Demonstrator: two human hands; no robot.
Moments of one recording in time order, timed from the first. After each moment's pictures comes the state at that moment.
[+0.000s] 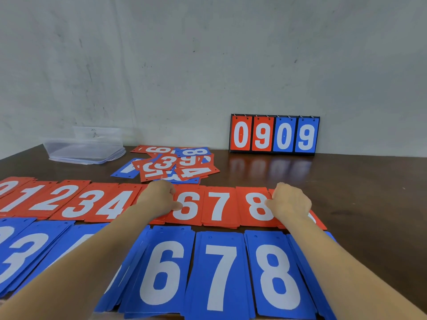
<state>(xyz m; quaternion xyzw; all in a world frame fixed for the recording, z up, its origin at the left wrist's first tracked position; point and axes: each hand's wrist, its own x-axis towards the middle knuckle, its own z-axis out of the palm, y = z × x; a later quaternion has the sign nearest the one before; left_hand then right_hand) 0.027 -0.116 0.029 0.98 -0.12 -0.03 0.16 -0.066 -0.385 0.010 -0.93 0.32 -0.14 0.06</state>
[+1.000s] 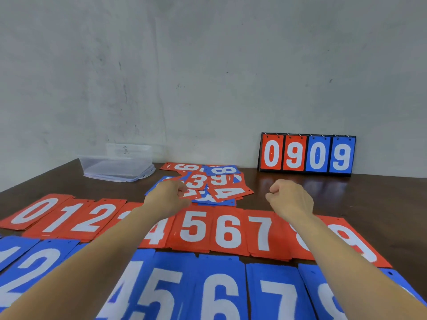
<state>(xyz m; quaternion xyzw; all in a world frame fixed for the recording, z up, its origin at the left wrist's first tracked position) 0.080 -0.037 0.057 0.96 -0.15 0.05 0.25 -0.004 -0.305 0.056 -0.94 0.23 -0.21 0.12</state>
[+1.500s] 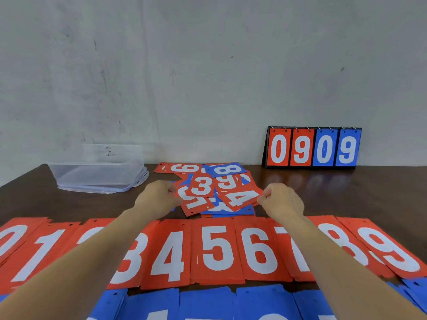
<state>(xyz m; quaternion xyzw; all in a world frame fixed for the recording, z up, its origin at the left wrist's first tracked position) 0.187 0.000 0.044 0.95 -0.15 0.00 0.27 0.079 -0.256 0.036 -0.93 0.31 -0.15 0.15</state>
